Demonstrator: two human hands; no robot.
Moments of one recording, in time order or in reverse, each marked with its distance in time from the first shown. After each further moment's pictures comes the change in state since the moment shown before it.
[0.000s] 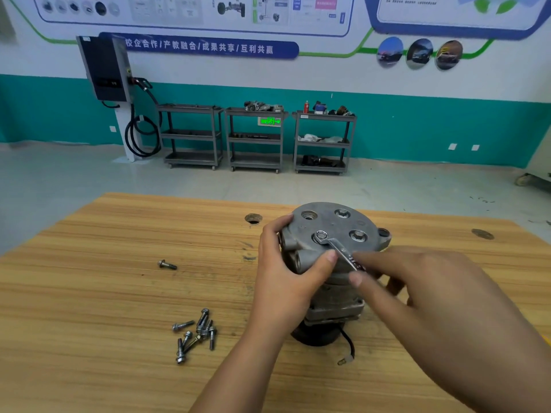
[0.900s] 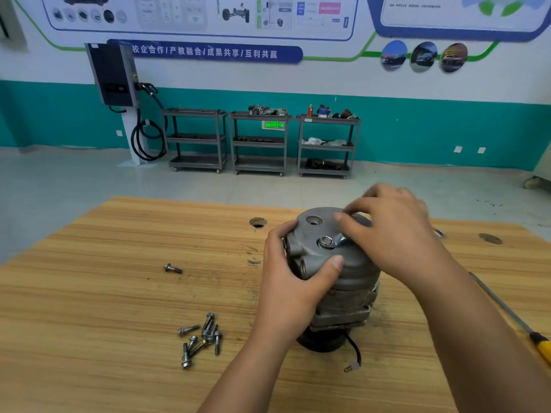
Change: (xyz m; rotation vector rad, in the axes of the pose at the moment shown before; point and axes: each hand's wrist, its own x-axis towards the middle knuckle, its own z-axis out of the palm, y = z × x) left_hand -0.001 0.001 -0.003 0.006 -0.024 -0.010; right_hand 0.084 0.033 0.037 -0.065 0.133 0.167
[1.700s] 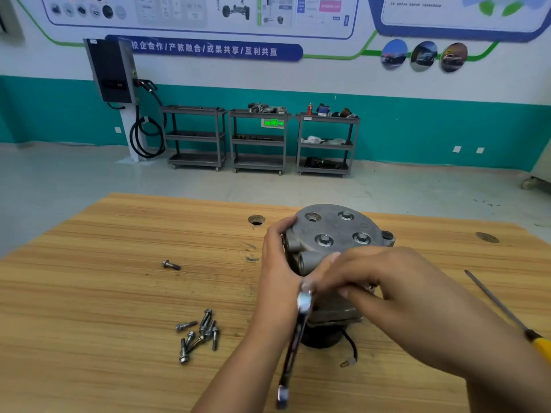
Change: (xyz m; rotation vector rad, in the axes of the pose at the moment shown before) left_hand 0.005 -0.004 0.003 -0.056 -0.009 0.002; right_hand -0.062 -0.012 -0.033 0.406 -0.322 -0.374
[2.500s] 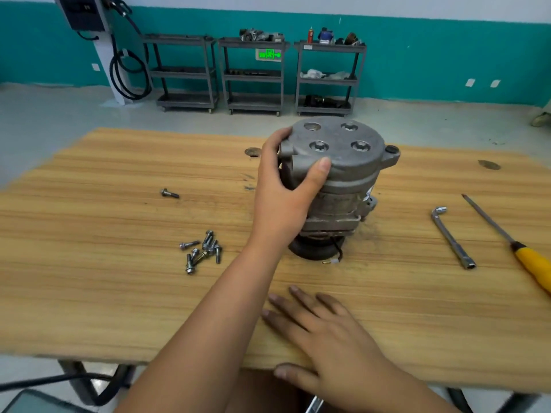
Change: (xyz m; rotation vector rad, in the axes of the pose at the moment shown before) left_hand -0.009 -0.011 -0.003 -0.004 0.045 0.121; right_hand -0.084 0.015 0.159 -0.387 -0.394 -0.021
